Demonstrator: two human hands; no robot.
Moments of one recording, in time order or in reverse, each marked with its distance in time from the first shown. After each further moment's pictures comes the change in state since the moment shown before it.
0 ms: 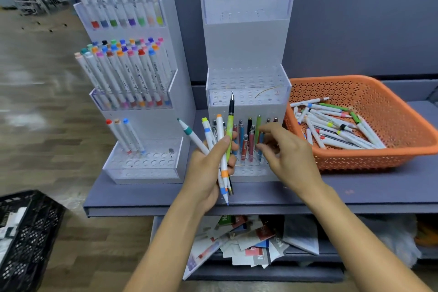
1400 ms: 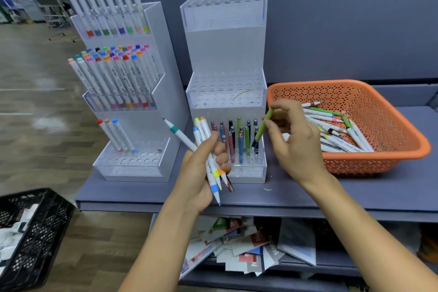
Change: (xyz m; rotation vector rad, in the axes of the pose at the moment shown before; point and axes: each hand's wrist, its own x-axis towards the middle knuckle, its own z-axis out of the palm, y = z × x) left_hand -0.004 -0.013 0.033 -0.319 -0.038 -0.019; right_hand 0.014 0.017 -0.041 0.266 0.265 -0.039
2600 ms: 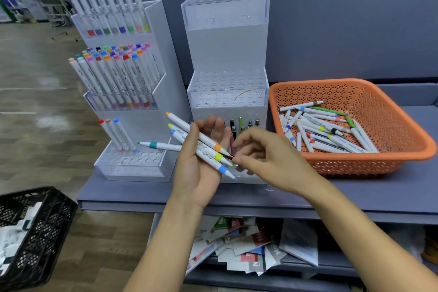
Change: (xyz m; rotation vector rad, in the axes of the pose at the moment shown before) left_hand 0.000 0.005 0.012 -0.321 -0.032 0.194; right_hand -0.001 -0.038 0.001 0.309 -0.634 0.422
